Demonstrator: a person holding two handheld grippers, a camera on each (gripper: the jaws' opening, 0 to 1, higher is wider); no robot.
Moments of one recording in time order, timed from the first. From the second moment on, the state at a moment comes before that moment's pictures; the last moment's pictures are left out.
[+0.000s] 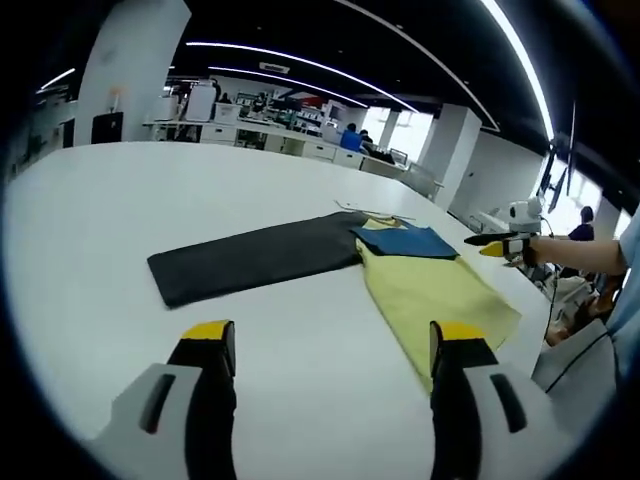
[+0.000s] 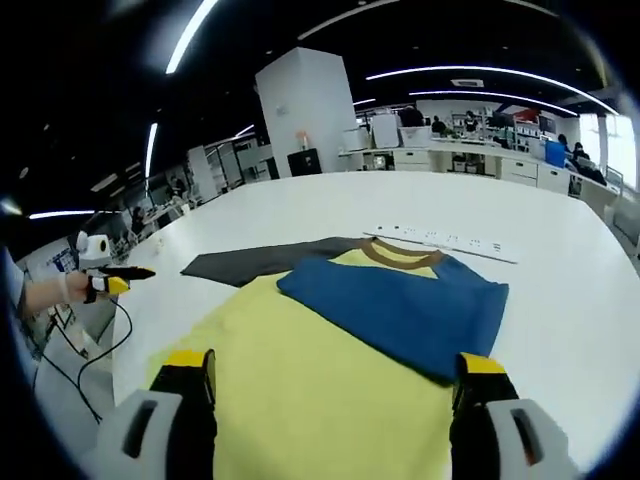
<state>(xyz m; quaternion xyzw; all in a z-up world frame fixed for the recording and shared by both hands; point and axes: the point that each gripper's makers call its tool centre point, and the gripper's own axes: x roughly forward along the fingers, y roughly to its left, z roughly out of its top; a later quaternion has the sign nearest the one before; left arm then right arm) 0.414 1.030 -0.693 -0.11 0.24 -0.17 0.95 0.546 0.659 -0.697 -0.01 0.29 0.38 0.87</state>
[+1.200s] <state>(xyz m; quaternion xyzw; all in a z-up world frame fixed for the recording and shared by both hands) 0.476 1.139 -0.753 -0.18 0.28 0.05 0.94 0.482 0.579 -0.699 0.01 0.32 0.33 0.89</state>
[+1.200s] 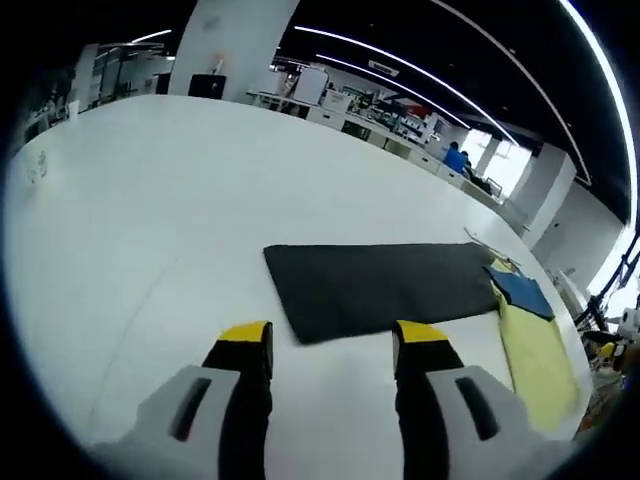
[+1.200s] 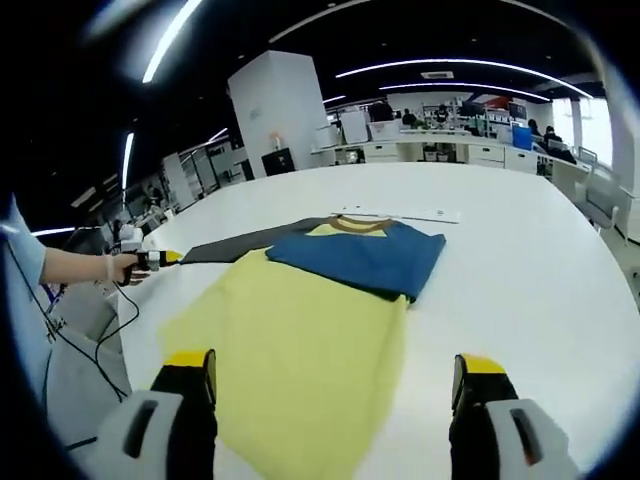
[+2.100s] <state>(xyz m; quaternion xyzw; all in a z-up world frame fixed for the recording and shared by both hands) 0.490 1.127 -0.716 -0.27 0.28 0.05 0.92 0.467 0.565 -0.707 0.04 0.32 0.31 0.89</state>
